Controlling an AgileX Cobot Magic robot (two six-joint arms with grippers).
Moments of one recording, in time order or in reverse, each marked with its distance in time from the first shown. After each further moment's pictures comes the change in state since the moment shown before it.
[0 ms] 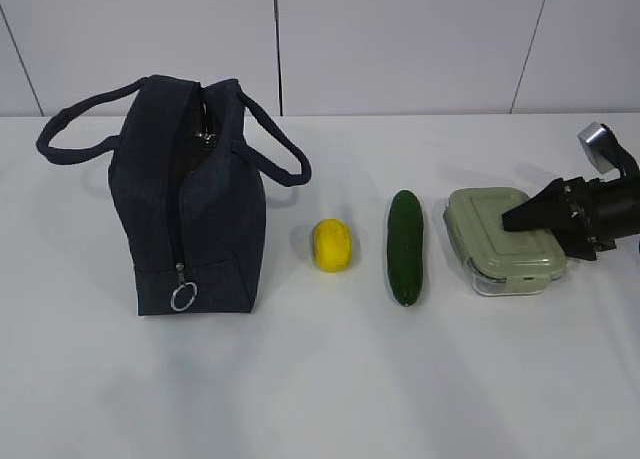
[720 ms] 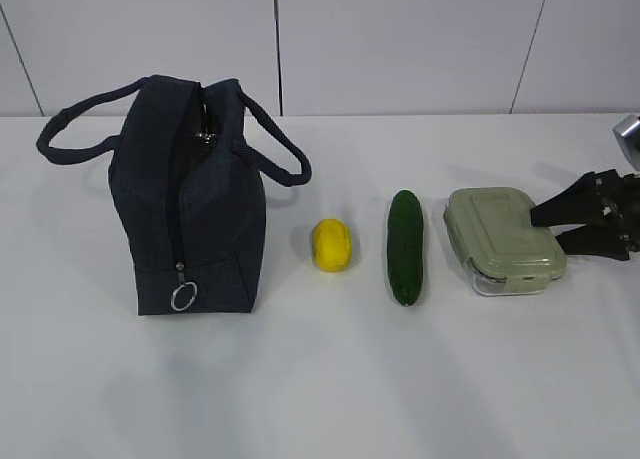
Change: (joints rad) left arm 0.000 0.000 0.000 0.000 0.000 0.000; right arm -0.058 -0.081 0.069 -0.013 -0.004 0.031
